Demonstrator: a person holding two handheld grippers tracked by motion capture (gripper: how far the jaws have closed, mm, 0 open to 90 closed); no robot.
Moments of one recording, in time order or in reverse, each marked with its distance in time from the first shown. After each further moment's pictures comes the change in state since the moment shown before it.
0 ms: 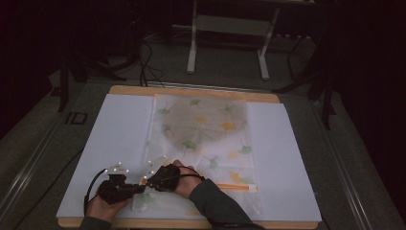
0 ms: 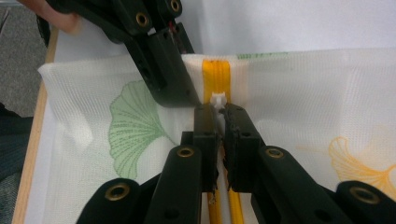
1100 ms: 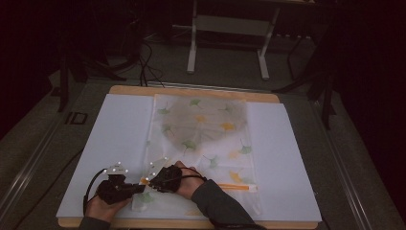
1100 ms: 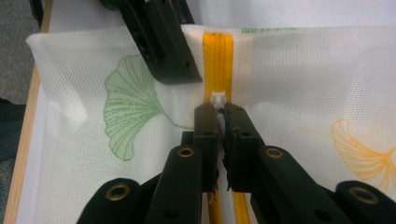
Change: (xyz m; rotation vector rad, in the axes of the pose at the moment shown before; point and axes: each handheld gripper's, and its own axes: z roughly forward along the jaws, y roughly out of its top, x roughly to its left) left arm -0.001 0.000 -0.003 -0.011 -0.003 0.013; right arm 0.002 -0.006 -0.001 0.032 -0.013 -0.011
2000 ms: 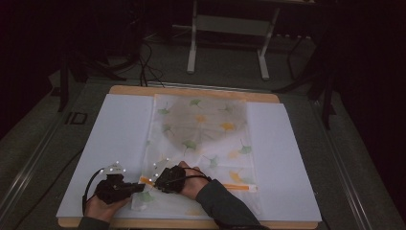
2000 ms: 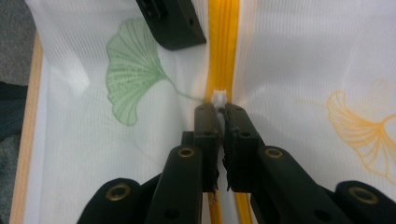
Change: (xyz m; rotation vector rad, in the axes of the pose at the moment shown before) left arm 0.001 0.000 -0.004 -0.037 -0.022 -0.001; right arm 0.001 -0.005 -0.010 0.059 -0.011 -0.008
